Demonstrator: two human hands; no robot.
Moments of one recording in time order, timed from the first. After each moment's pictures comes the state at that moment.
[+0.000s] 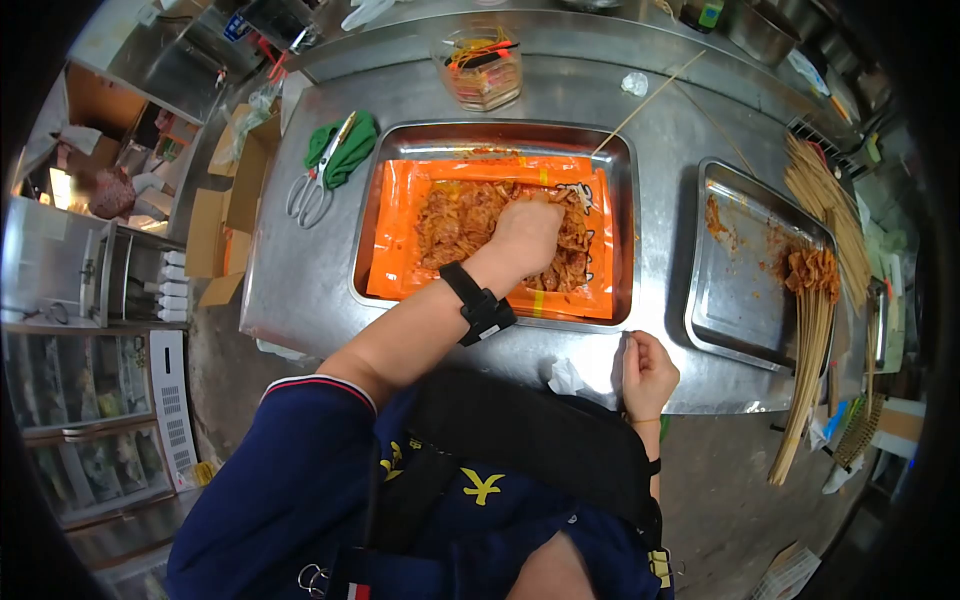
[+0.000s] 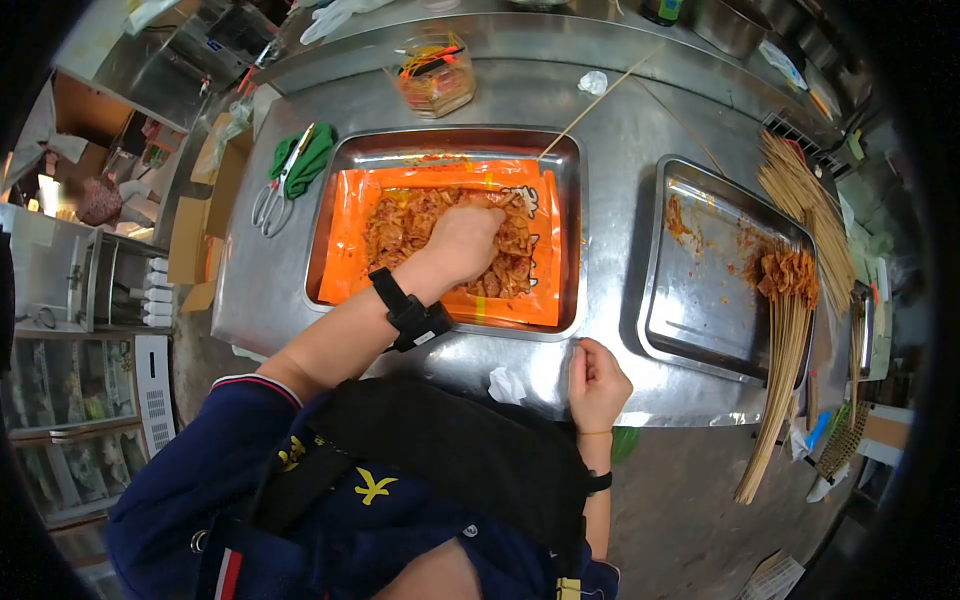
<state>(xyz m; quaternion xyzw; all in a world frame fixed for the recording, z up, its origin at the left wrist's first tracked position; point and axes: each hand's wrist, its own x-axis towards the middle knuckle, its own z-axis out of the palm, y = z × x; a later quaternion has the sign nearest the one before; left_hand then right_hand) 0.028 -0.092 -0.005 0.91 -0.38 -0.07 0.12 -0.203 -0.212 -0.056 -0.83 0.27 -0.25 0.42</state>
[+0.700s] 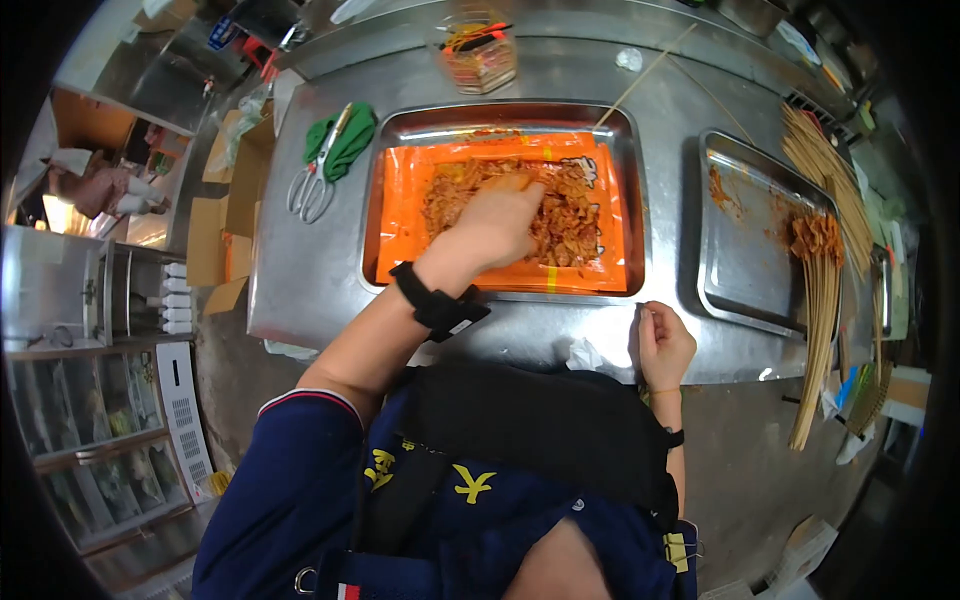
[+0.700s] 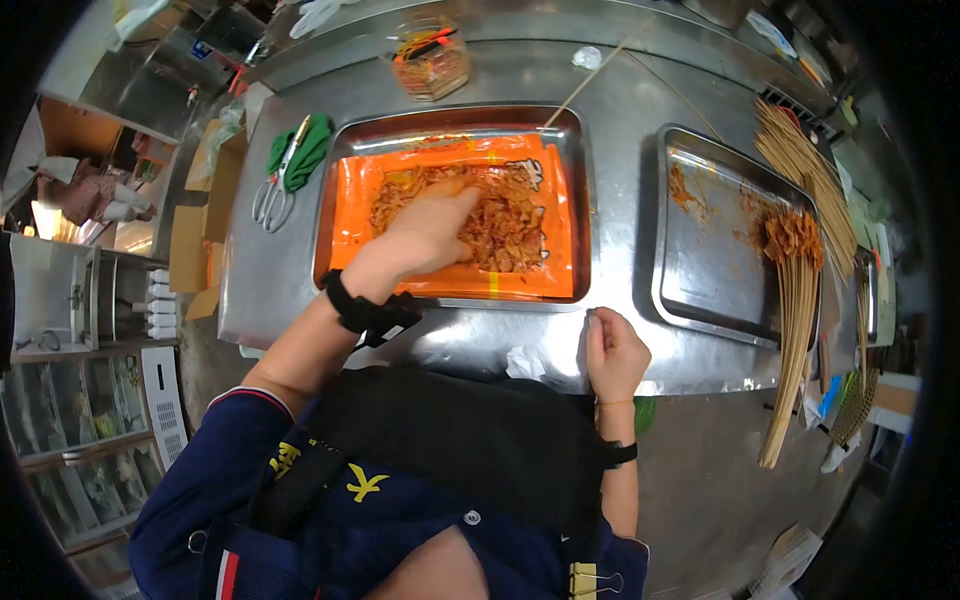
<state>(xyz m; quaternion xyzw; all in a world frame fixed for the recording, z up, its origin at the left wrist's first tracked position) 0.026 -0.044 0.037 0.89 -0.41 -0.16 0.10 -0.204 -0.209 -0.053 -0.84 0.28 -0.24 0.41</state>
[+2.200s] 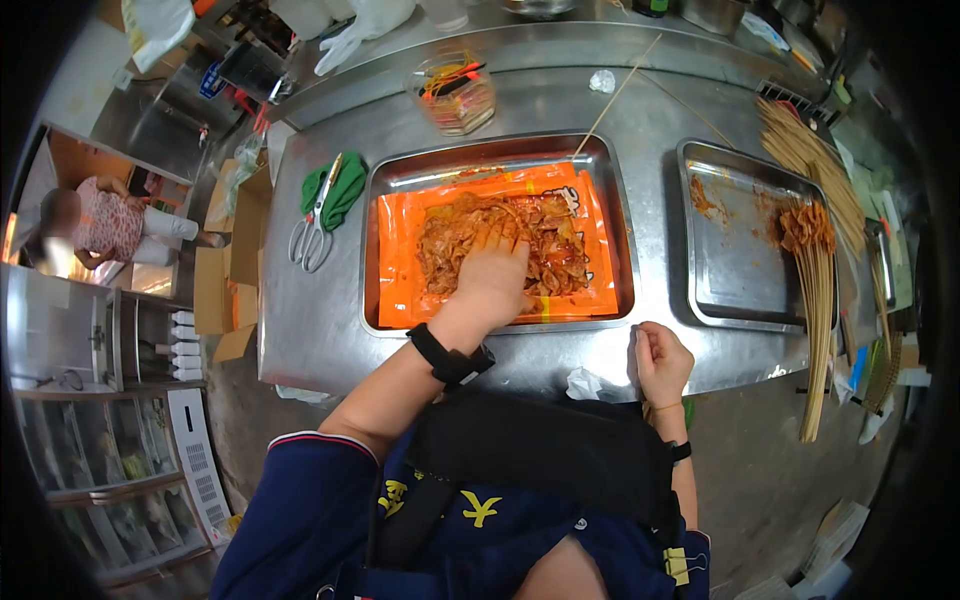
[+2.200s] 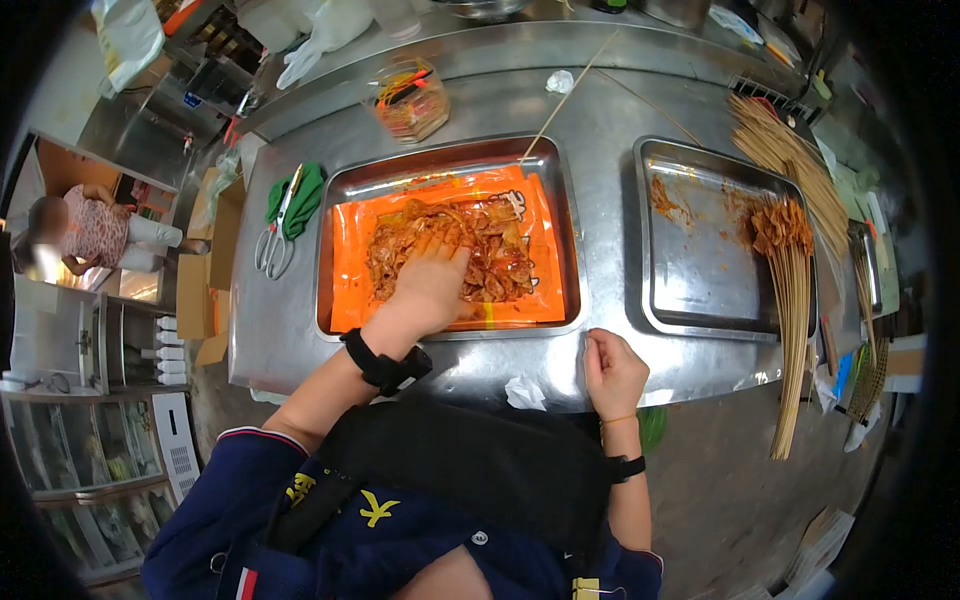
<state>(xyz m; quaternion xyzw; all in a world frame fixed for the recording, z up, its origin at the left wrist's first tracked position) -0.001 -0.047 0.024 0.90 -0.42 -0.10 -0.01 -0.207 -0.210 -0.052 -0.84 0.26 -0.27 0.39</state>
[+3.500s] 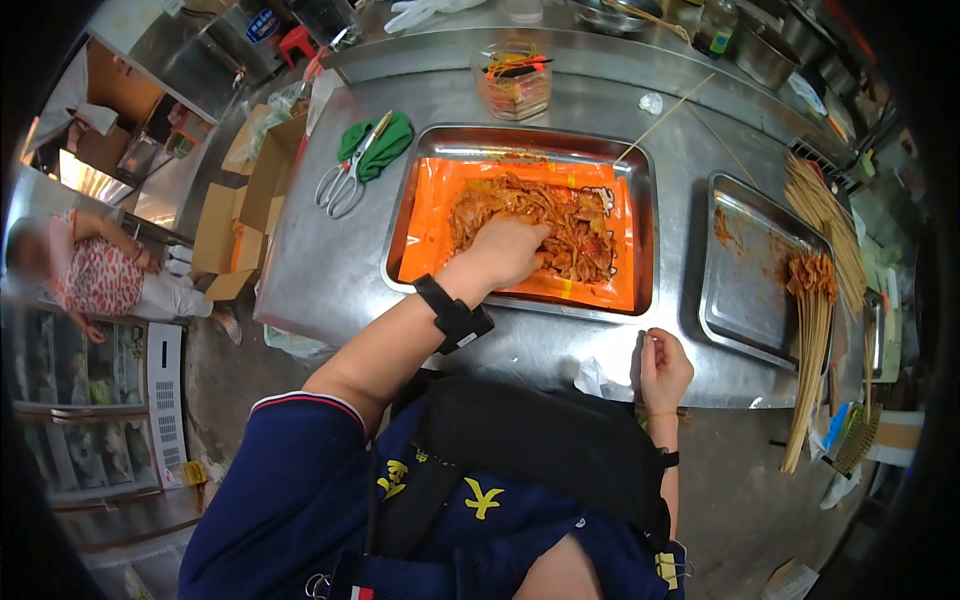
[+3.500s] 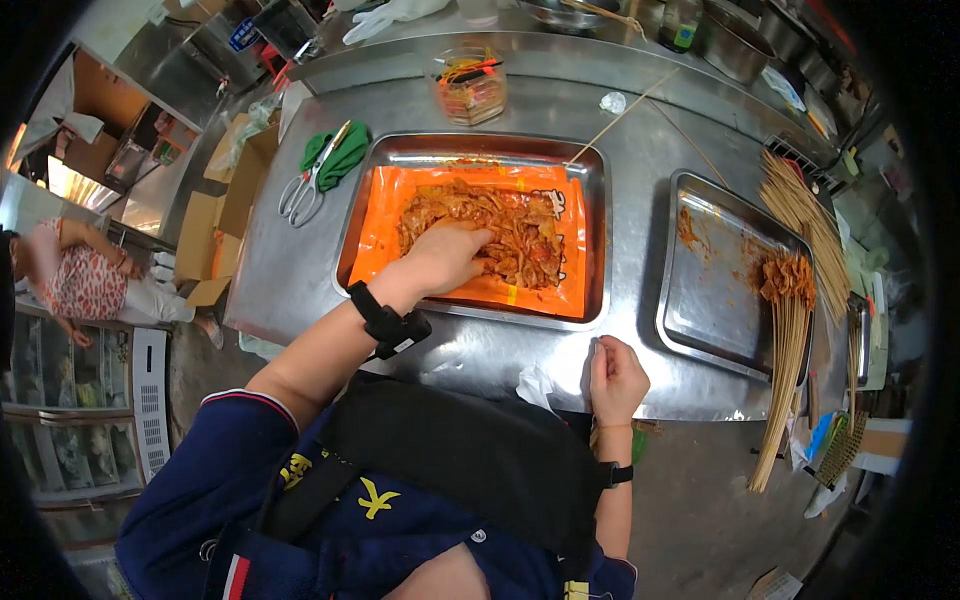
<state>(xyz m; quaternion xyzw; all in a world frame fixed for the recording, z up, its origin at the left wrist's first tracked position) 0.015 -0.015 0.019 0.89 -0.41 -0.13 0.11 -0.210 -0.206 -0.053 -0.86 0.23 -0.27 0.38</state>
